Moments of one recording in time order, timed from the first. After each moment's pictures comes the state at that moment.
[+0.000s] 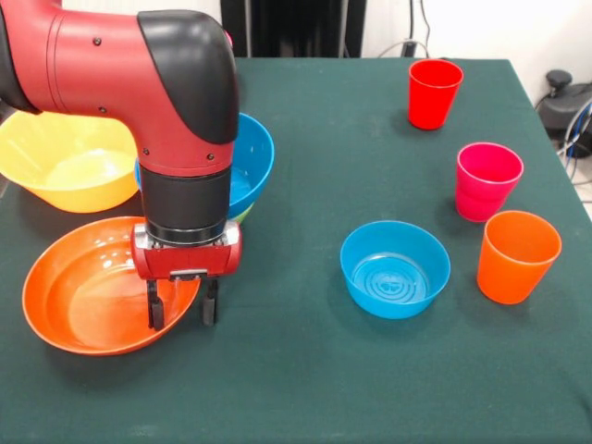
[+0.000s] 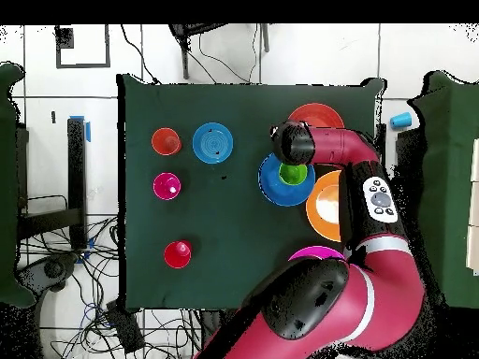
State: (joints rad) arm -0.55 -0.23 0.35 1.08 -0.55 0.50 1.51
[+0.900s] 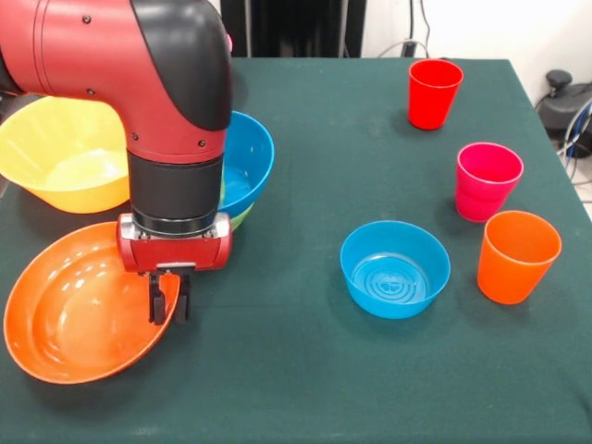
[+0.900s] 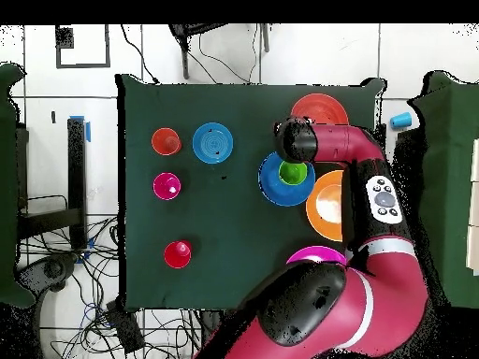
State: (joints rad) arm -0.54 -0.26 0.33 1.08 -0.55 0.50 1.51
